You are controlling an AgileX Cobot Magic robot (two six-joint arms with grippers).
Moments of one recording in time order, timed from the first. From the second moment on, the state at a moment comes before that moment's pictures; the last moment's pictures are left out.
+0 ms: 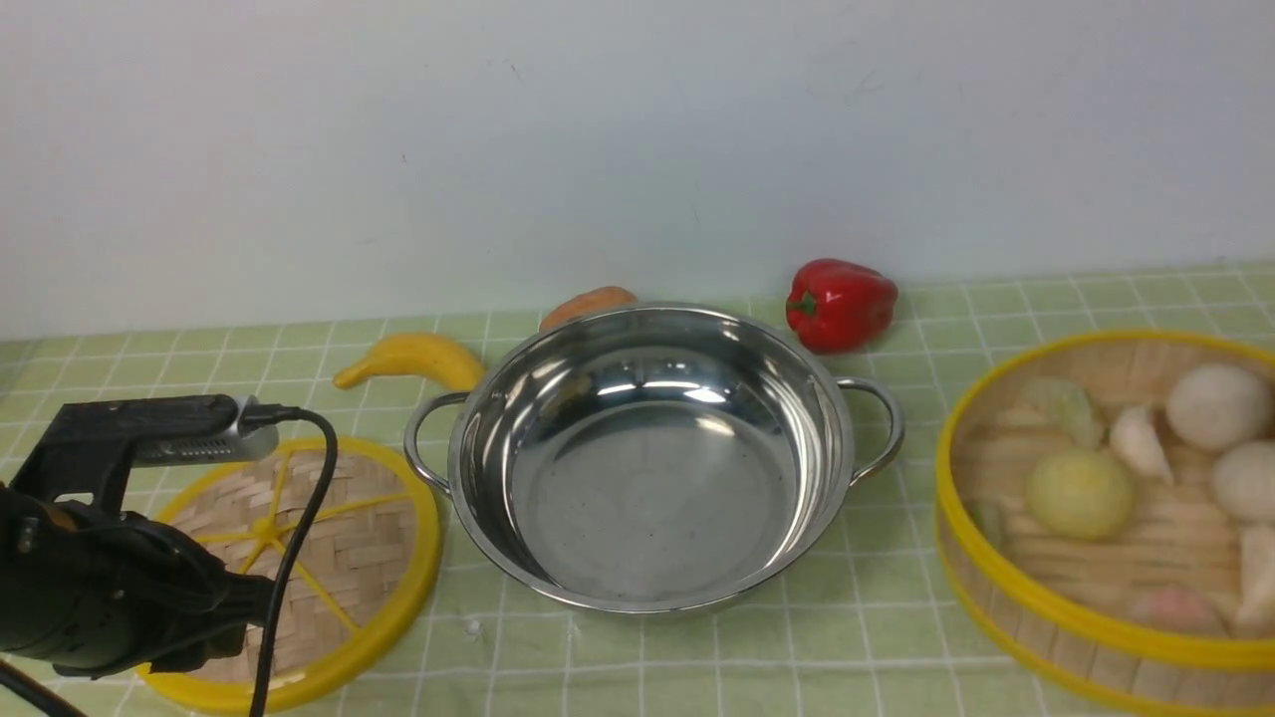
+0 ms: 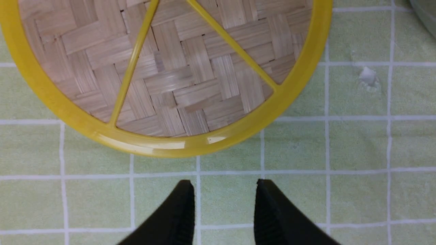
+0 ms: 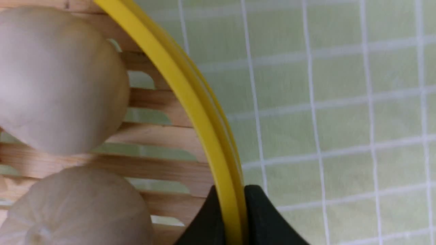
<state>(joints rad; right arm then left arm) -0.03 1.39 -1.04 -0.10 1.04 0.24 0.04 1.26 -0.71 -0.13 0.76 0.11</state>
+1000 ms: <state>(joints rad) 0.45 2.18 -1.86 0.12 1.01 0.18 0.04 1.26 -0.71 -0.13 0.76 0.11</state>
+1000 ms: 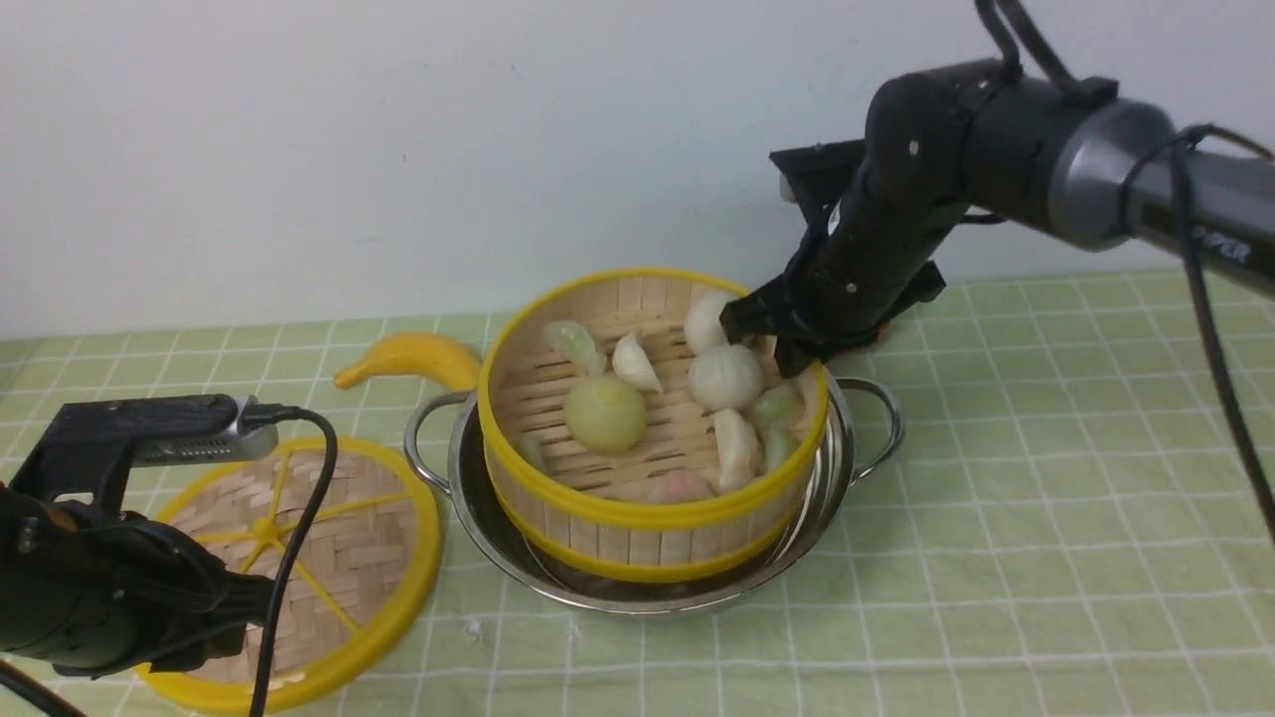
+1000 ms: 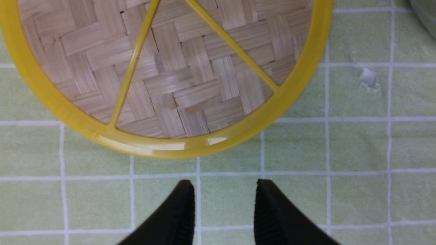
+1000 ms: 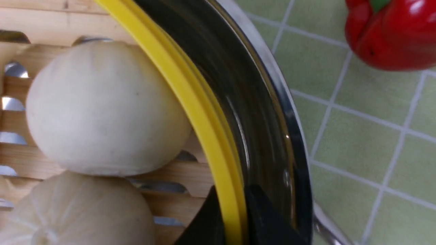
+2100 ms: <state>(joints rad) 0.45 2.27 -1.87 0.13 0.93 0.15 0.04 1.26 -0.74 -0.11 0.67 0.05</state>
